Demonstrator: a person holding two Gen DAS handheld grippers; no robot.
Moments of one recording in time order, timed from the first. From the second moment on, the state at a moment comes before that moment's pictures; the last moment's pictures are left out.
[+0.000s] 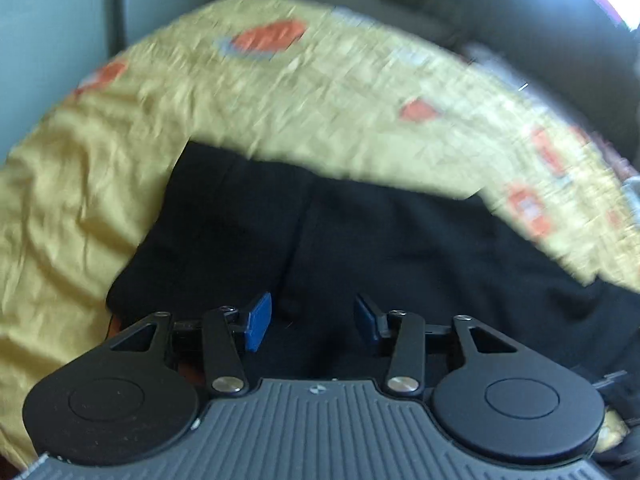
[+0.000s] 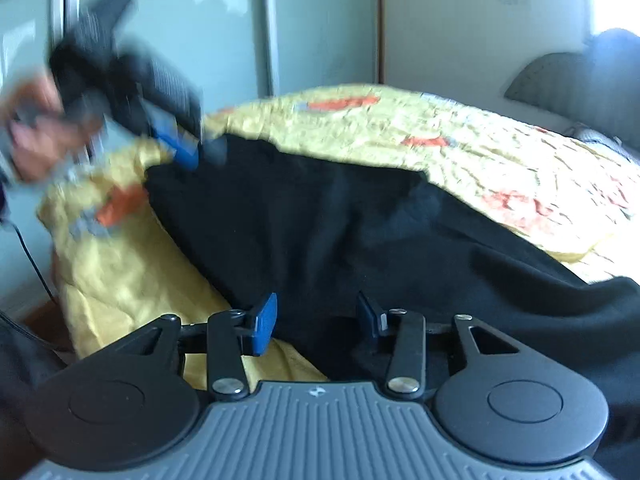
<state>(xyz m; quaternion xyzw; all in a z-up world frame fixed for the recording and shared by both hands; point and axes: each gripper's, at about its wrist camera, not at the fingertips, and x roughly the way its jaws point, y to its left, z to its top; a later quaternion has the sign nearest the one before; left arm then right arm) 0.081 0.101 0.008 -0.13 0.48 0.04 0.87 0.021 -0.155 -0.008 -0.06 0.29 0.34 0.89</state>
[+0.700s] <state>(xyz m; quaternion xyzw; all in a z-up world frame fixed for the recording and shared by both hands) 0.094 -0.102 0.018 0.03 0.41 -0.19 0.89 0.038 -0.480 -0.058 0.50 0.20 -0.05 0.84</state>
